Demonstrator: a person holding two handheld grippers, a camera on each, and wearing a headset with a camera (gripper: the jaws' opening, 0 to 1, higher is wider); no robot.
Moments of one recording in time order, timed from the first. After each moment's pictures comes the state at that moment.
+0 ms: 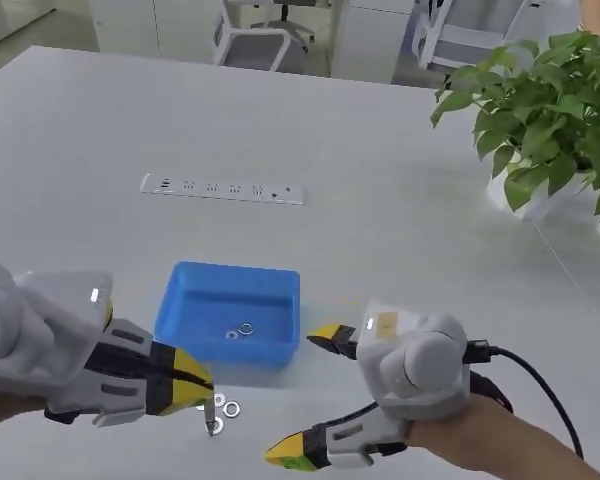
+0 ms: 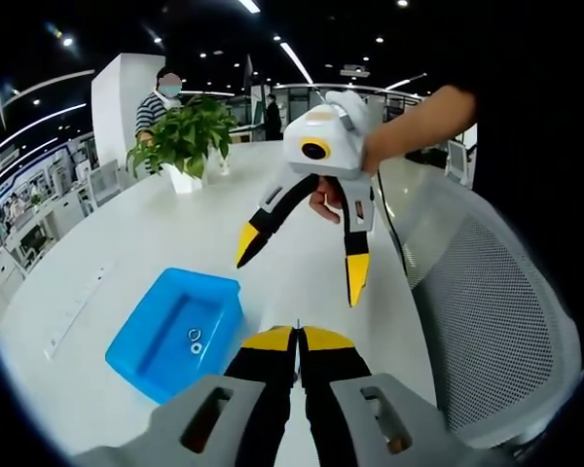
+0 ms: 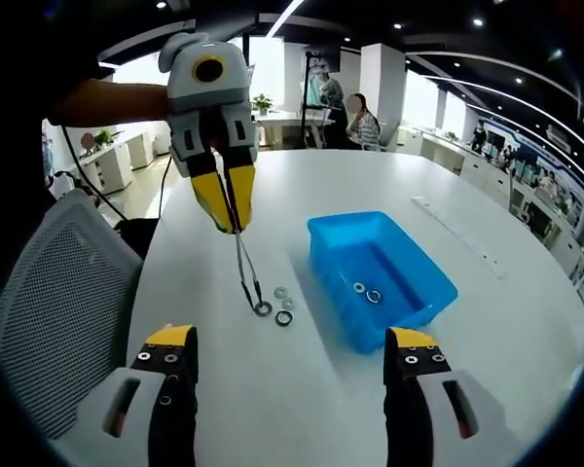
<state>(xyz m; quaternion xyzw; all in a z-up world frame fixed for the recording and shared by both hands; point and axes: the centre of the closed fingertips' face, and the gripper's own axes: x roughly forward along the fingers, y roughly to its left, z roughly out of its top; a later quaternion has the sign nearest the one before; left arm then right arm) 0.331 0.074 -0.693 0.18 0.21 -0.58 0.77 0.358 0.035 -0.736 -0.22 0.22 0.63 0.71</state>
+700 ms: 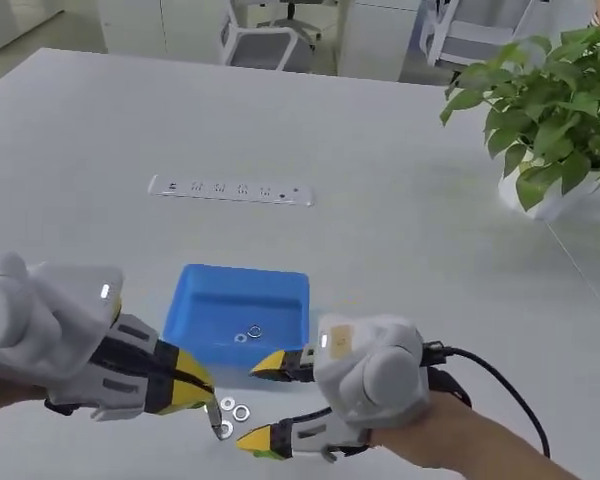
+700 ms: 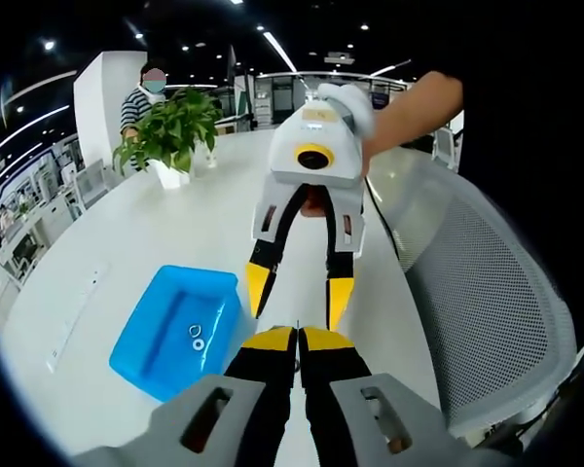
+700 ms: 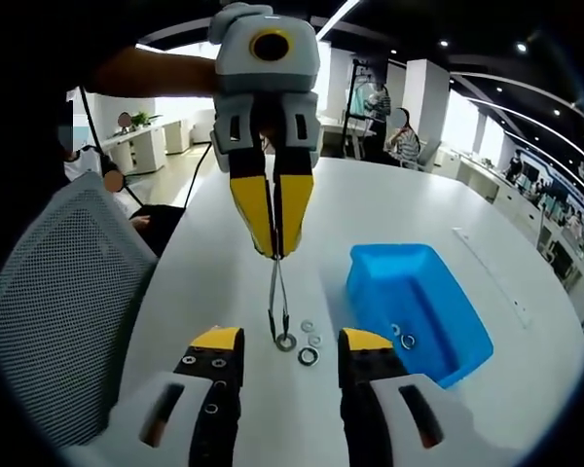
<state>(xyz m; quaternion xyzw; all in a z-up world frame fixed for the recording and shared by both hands) 0.332 0.082 -0.695 0.21 0.23 -0.60 0.74 0.341 0.080 -0.744 -0.25 0.19 0.68 0.66</state>
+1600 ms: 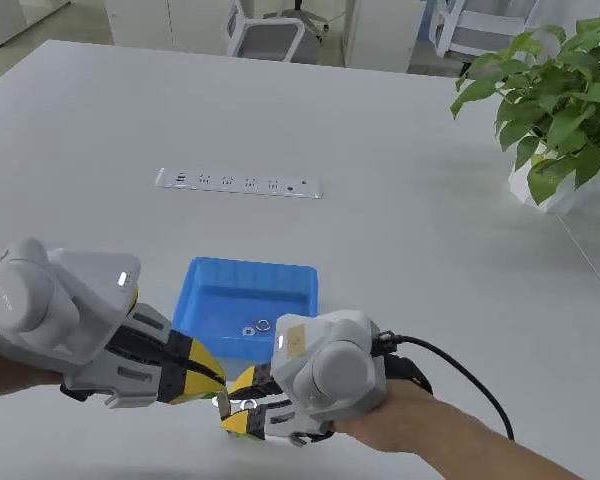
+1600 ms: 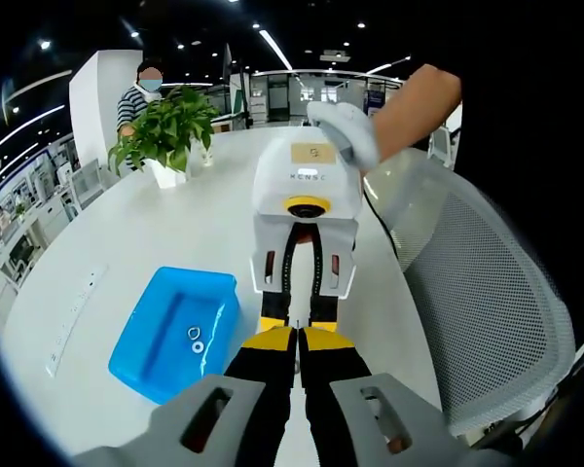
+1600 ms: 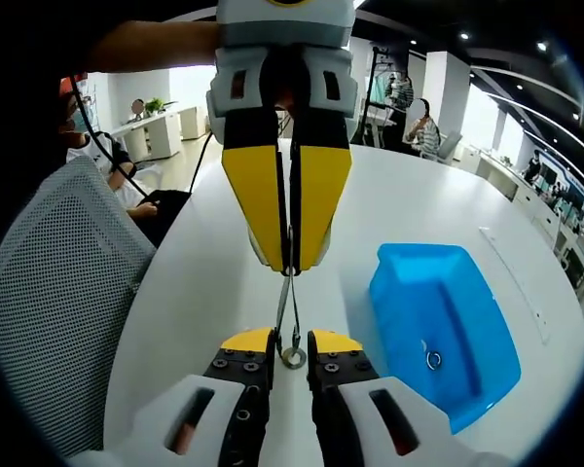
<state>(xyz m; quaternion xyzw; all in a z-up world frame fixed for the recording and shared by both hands) 0.334 0.080 -0.695 0.21 0.23 -0.61 0.73 0.334 0.104 -0.768 -0.28 0.21 0.70 0.62</state>
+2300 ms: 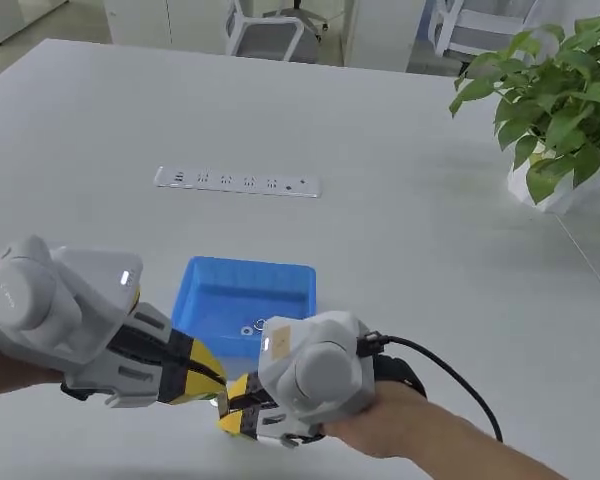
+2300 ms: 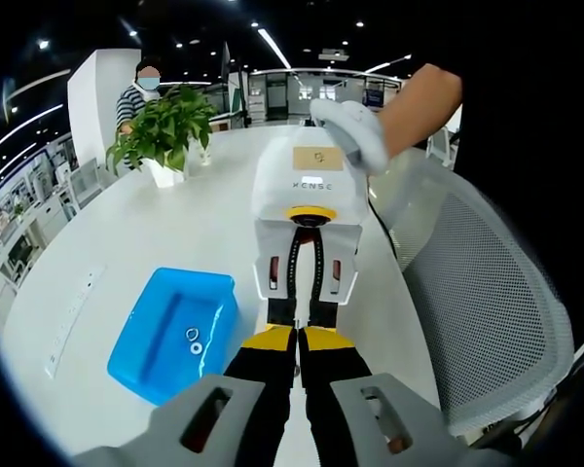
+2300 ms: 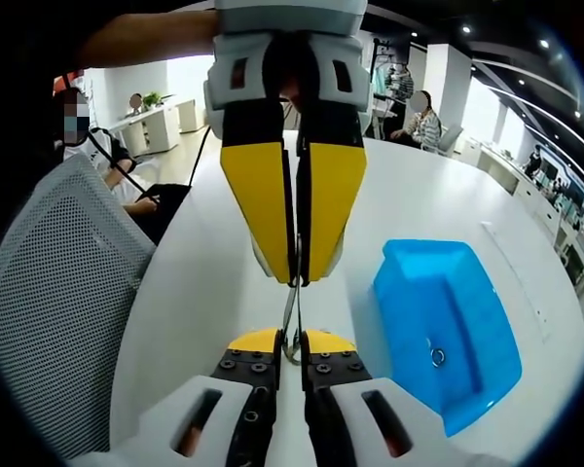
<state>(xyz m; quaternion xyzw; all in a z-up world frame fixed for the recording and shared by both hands) 0.333 0.077 -0.695 0.21 0.23 -0.61 0.73 0.330 0.104 -0.768 -0.29 0.22 0.69 0.62</state>
